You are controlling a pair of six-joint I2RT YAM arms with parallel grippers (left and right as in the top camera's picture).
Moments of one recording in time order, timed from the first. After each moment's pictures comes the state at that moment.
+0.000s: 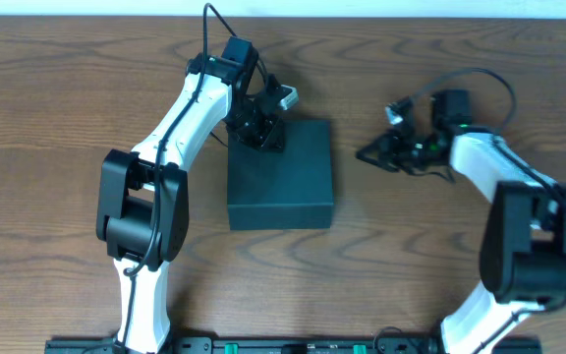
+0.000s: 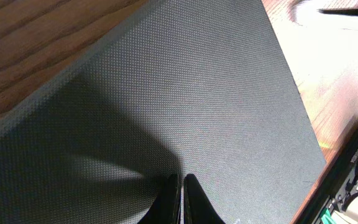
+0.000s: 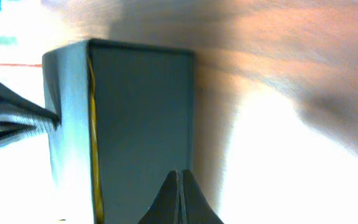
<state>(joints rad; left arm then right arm) -0.33 2.16 1.78 -1.12 0.59 0.27 -0.04 1.88 1.12 -0.54 -0.86 0.18</state>
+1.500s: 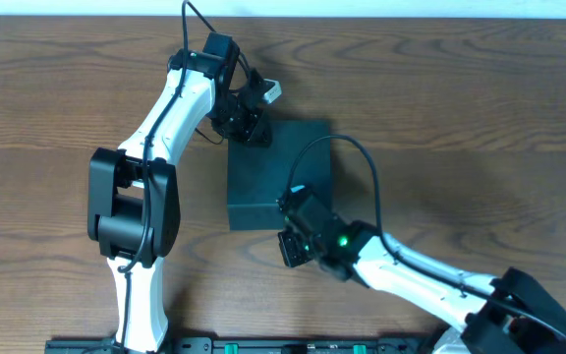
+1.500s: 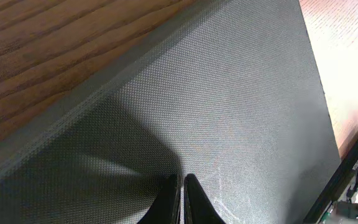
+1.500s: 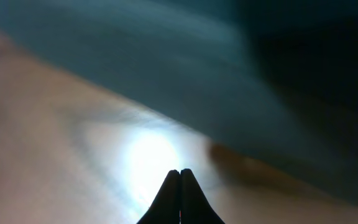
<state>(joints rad) -0.26 2.16 1.78 -1.13 0.59 0.27 0.87 1.54 0.72 -0.26 -0.01 0.58</state>
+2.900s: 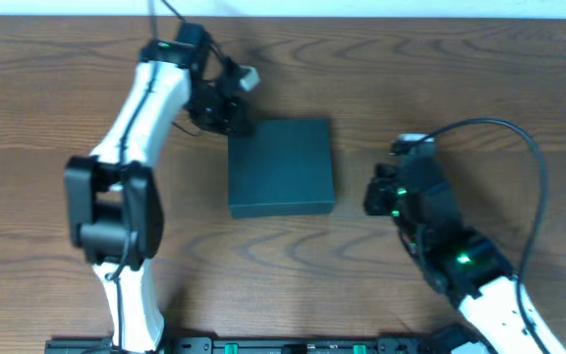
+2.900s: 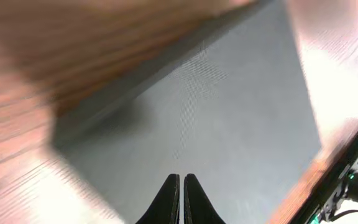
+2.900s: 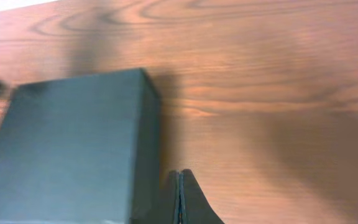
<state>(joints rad) -0.15 2.07 1.82 -1.20 0.60 0.27 0.41 0.97 0.72 -0.42 0.15 0.40</state>
